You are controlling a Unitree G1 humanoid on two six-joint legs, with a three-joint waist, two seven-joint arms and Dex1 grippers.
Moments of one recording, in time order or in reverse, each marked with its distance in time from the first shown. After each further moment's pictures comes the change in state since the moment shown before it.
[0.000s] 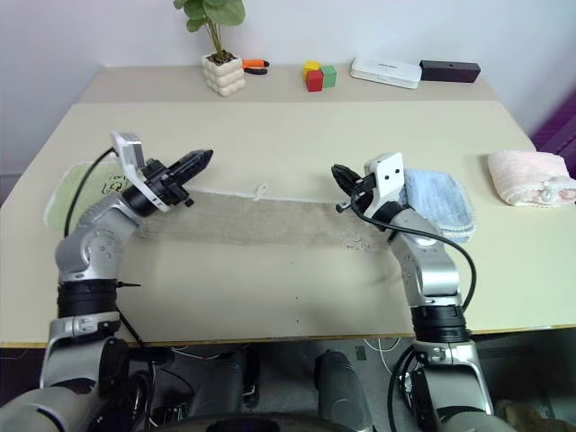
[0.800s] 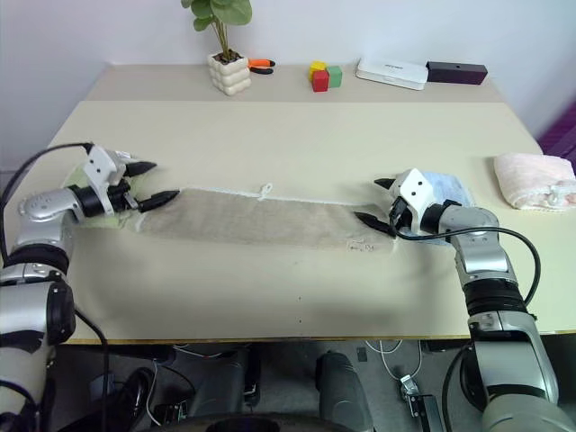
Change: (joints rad) left arm -0.420 0.416 -0.078 1.105 0.448 -0.836 -0.391; right arm -0.165 -0.410 0.066 0.567 -0.106 -0.432 0.581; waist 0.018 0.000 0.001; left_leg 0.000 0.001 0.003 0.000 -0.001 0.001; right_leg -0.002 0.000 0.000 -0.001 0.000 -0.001
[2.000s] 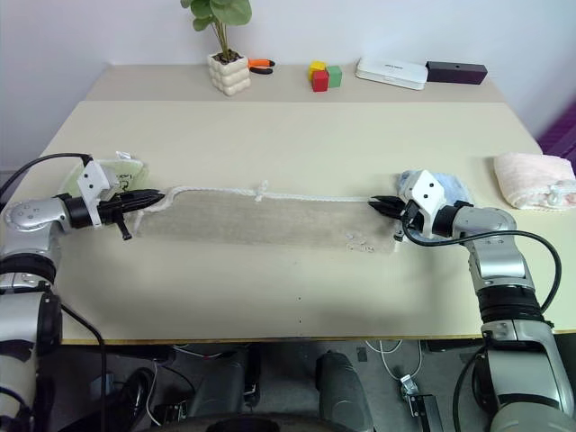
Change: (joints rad) left arm 0.089 0.053 -0.090 0.018 0.008 -0.123 -0.110; right arm 0.064 -0.057 -0.032 -0.081 0.025 0.028 0.087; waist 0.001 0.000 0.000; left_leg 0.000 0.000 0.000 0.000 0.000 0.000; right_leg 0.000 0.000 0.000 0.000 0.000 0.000
